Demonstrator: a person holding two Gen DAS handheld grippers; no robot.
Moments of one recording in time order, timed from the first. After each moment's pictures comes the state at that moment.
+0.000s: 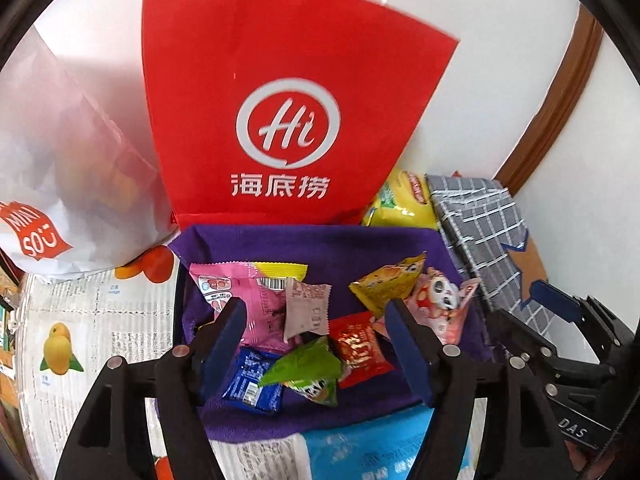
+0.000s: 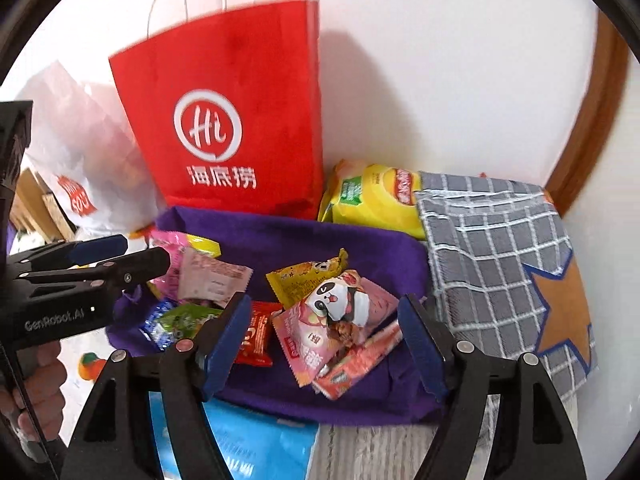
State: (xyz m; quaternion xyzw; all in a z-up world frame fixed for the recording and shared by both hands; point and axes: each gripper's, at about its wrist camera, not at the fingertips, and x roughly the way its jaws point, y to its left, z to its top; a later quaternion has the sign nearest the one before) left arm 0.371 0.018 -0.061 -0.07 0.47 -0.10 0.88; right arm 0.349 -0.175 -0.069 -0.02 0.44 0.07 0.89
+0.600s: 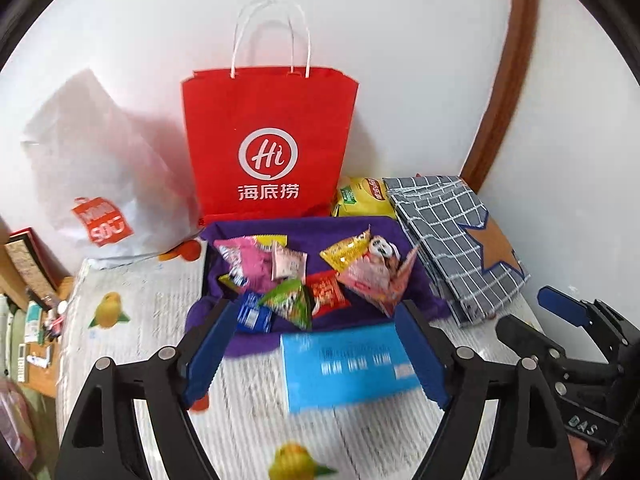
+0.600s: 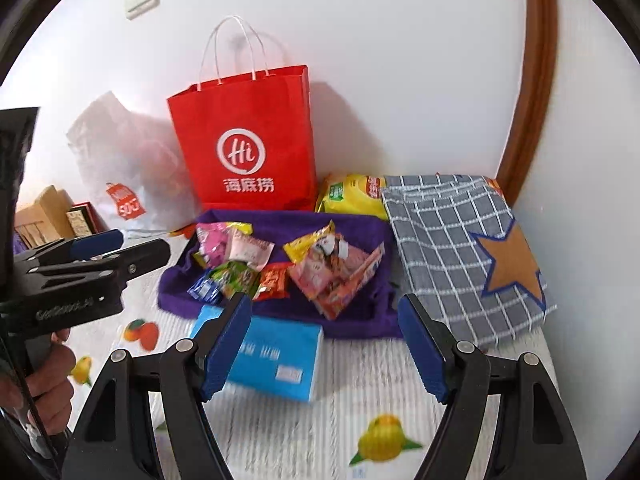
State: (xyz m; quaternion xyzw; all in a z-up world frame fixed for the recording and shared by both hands) left arm 0.228 -0.003 0.014 -0.03 0.41 -0.08 0.91; right arm 0.210 -0.196 -0.007 0.01 0.41 0.06 0.91
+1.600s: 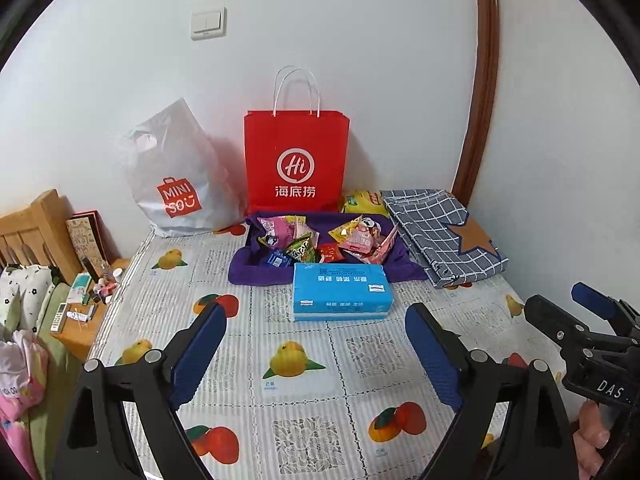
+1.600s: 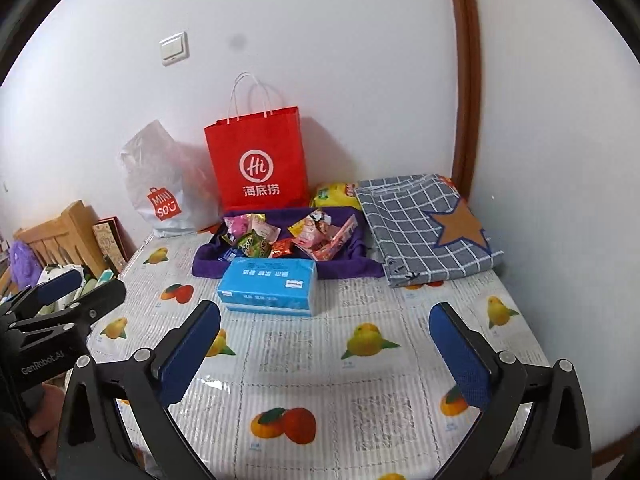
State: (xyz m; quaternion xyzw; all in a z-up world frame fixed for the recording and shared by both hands) left arm 0.026 -0.017 0.048 -0.02 0.33 -0.02 0.94; right arm 0.024 -0.239 0.027 0.03 0.34 0.04 0.94
